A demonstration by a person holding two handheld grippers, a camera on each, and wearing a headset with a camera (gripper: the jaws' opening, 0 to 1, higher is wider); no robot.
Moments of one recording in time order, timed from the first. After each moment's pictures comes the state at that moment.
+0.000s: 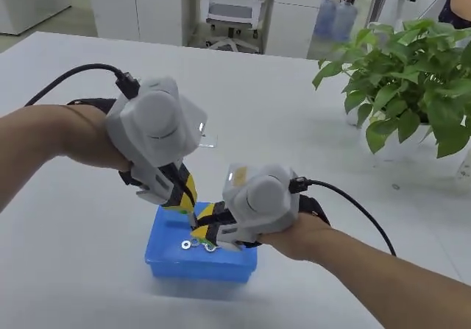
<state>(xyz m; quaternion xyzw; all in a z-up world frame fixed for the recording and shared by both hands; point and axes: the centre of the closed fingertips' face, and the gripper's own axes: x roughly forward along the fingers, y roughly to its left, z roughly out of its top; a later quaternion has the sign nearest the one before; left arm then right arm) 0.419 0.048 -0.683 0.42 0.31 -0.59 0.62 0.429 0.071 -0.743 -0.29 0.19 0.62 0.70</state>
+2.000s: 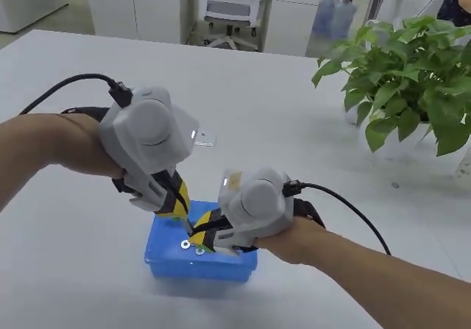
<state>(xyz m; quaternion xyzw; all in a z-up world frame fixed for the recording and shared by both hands) 0.407 0.054 -0.688 0.41 0.32 -0.60 0.61 0.417 0.071 -0.749 -0.29 0.21 0.63 0.69</state>
